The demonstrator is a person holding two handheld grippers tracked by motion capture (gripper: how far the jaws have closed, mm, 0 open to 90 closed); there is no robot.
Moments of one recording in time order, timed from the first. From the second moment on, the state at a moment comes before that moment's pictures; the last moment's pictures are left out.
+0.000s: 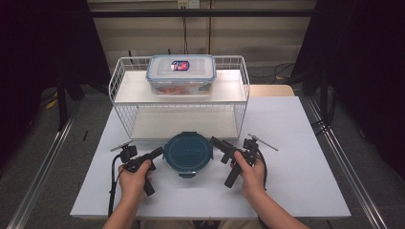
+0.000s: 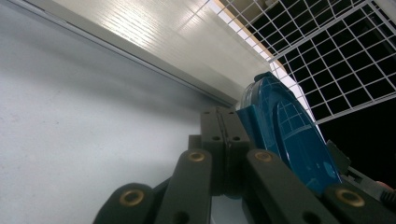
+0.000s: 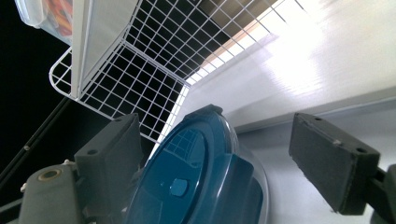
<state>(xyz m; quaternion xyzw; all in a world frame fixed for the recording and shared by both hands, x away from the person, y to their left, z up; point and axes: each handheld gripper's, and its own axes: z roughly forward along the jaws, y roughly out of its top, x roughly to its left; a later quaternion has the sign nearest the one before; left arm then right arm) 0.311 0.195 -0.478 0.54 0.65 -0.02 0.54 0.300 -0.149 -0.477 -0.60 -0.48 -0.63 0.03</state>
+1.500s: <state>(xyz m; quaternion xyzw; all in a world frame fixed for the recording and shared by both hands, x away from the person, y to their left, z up) 0.310 0.191 -0.479 0.54 0.62 -0.08 0.57 0.296 -0.137 -0.499 -0.63 -0.47 -0.61 0.08</state>
